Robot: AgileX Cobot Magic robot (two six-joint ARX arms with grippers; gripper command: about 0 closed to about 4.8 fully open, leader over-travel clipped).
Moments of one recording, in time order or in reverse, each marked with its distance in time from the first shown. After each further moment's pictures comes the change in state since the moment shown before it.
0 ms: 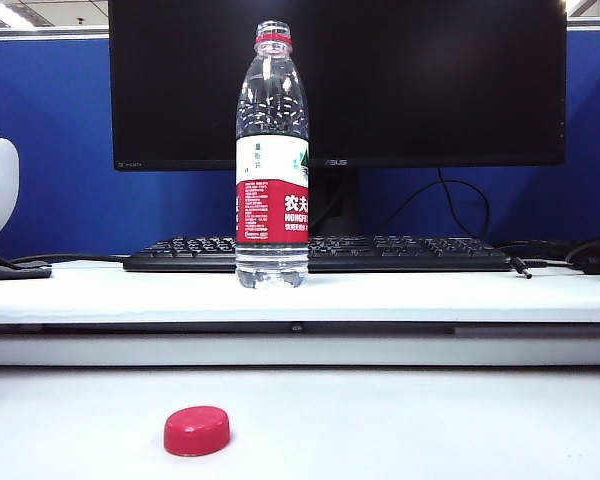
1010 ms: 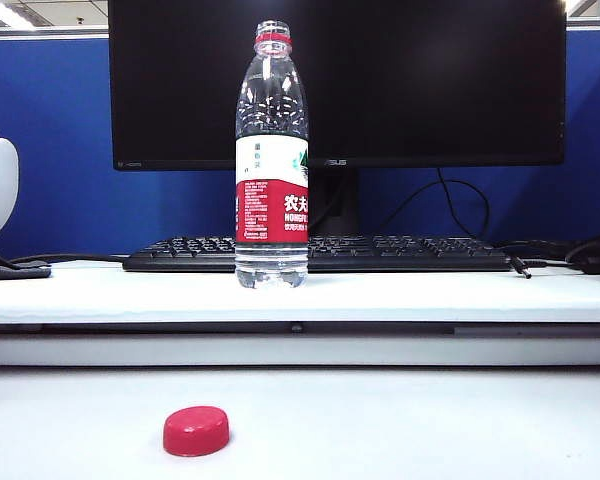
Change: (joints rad) left arm 0.166 0.000 -0.174 0.118 0.068 -0.002; right arm 0.000 0.000 0.000 -0.003 0.000 0.000
